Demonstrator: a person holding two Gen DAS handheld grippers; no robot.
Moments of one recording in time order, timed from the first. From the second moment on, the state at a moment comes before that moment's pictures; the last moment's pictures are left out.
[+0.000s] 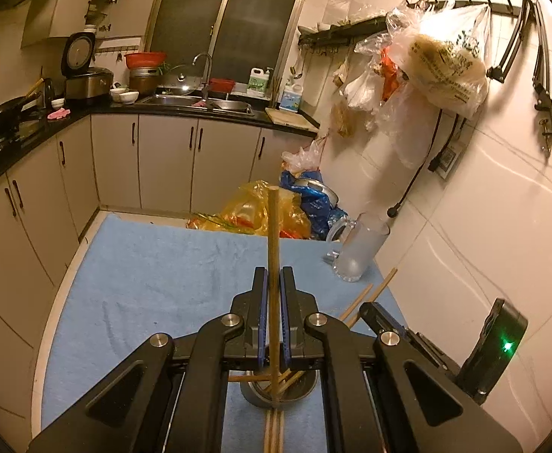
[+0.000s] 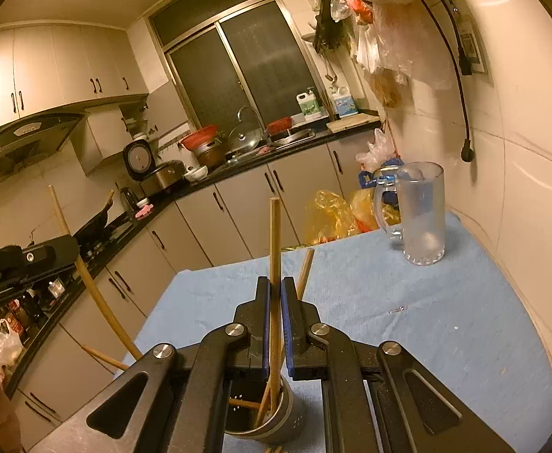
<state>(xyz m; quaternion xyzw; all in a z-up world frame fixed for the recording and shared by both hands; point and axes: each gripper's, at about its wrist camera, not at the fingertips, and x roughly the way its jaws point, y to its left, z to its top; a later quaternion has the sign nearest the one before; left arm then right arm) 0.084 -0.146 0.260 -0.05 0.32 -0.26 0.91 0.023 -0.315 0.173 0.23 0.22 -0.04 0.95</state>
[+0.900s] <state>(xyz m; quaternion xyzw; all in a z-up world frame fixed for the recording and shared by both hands) 0.077 -0.150 0.235 -0.03 0.33 -0.25 0.91 -0.004 -0.318 0.193 0.22 0.20 -0.04 0.95</state>
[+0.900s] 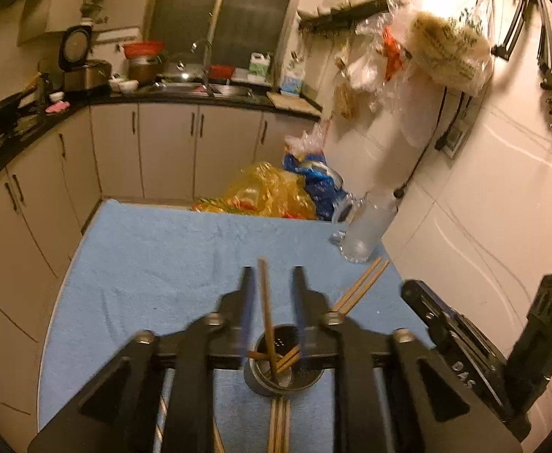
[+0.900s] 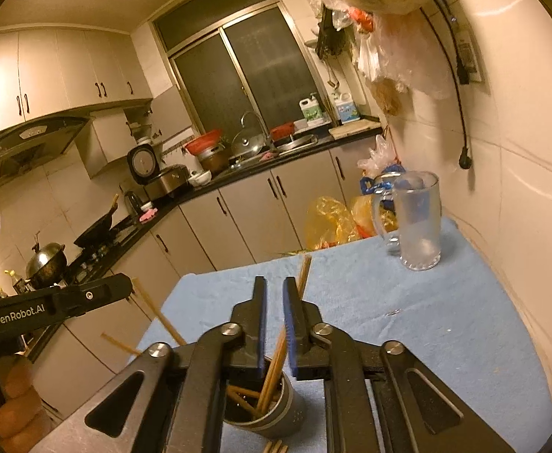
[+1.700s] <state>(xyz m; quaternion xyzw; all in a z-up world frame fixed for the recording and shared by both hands) -0.059 -0.004 0.054 -0.04 0.38 -0.09 0.92 -0.124 -0.267 0.076 0.22 0.32 -0.04 0.92</state>
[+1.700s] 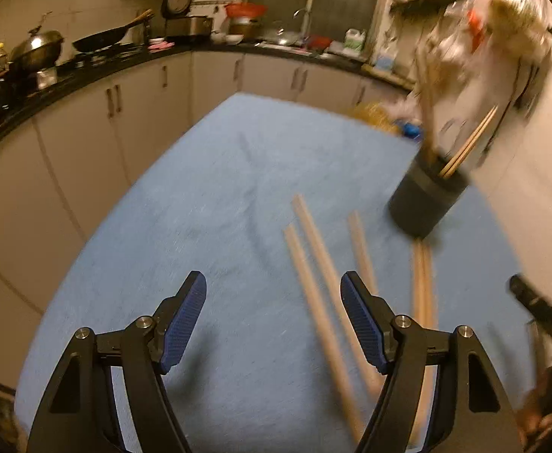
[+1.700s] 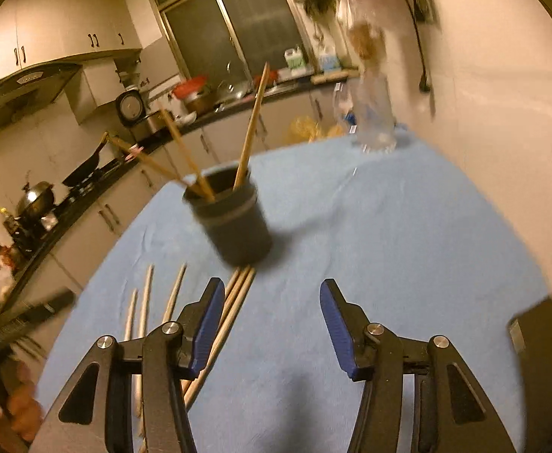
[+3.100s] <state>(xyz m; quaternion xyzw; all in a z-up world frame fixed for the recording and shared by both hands) -0.043 -0.004 0.019 -0.05 0.43 -0.09 0.90 0.005 -0.220 0.028 0.19 0.51 -0.04 0.84</state>
